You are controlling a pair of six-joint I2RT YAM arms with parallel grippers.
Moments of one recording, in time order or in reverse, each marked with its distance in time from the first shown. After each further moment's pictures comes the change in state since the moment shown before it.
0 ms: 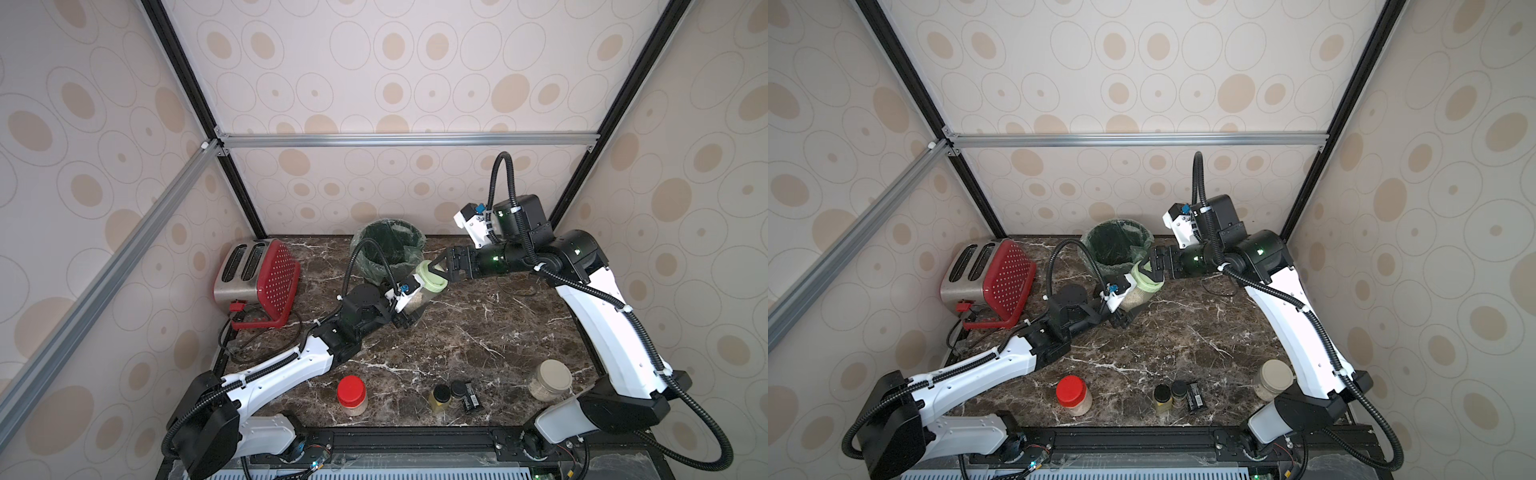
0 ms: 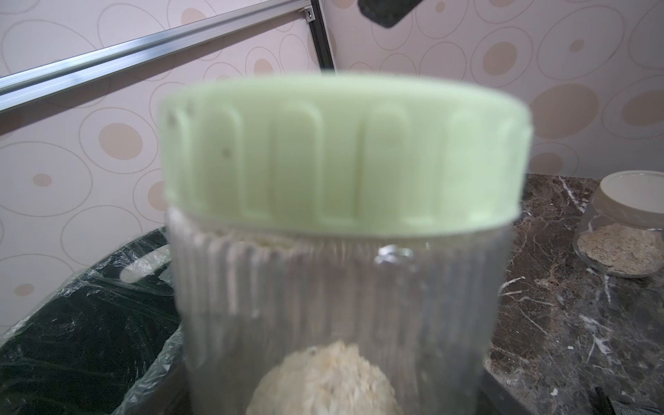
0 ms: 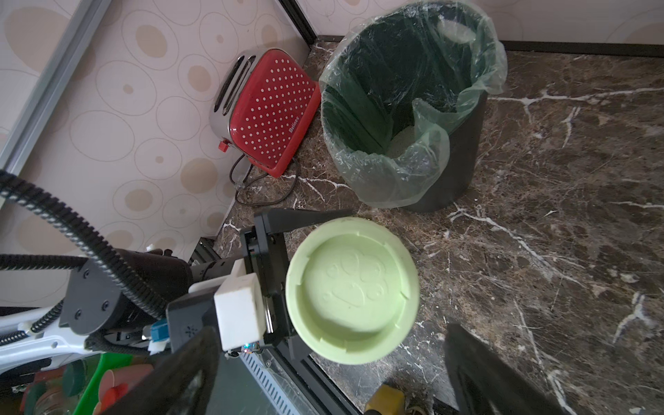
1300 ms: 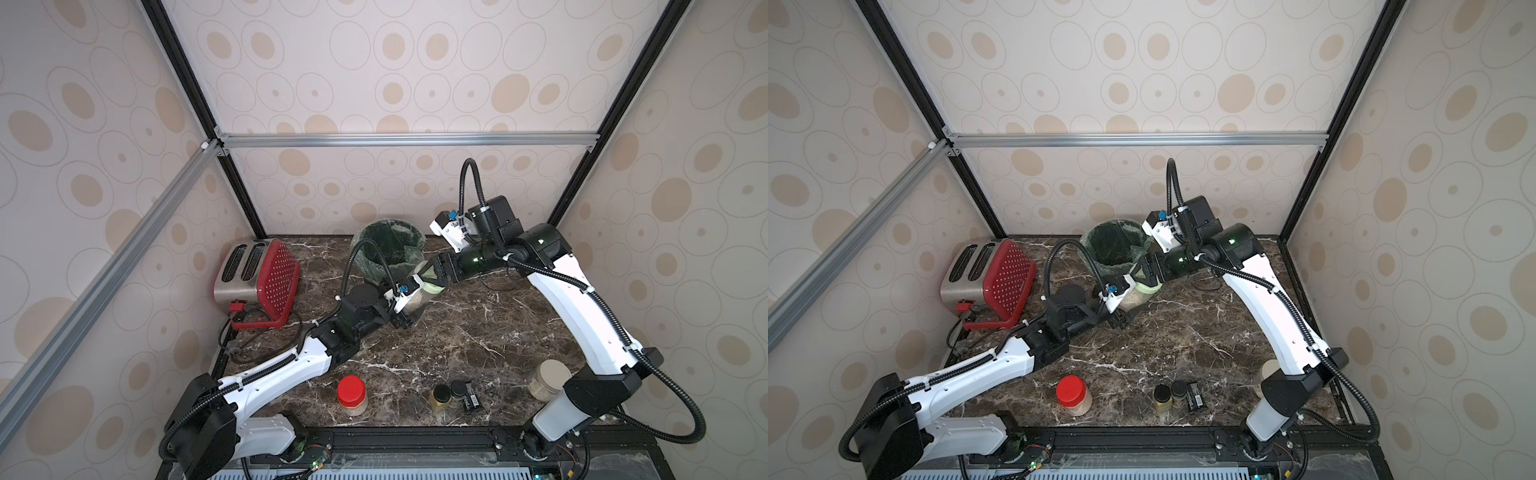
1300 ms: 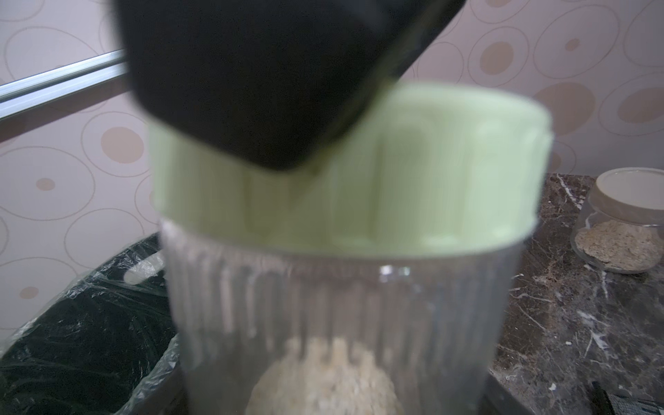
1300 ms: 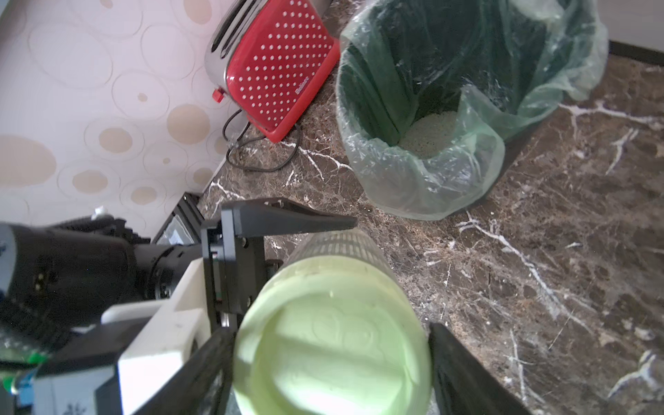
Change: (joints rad) left arm 0.002 -0.021 -0.001 -0.018 0.008 0.008; right arm 0.005 0.112 0.003 -0.009 -0.092 -0.279
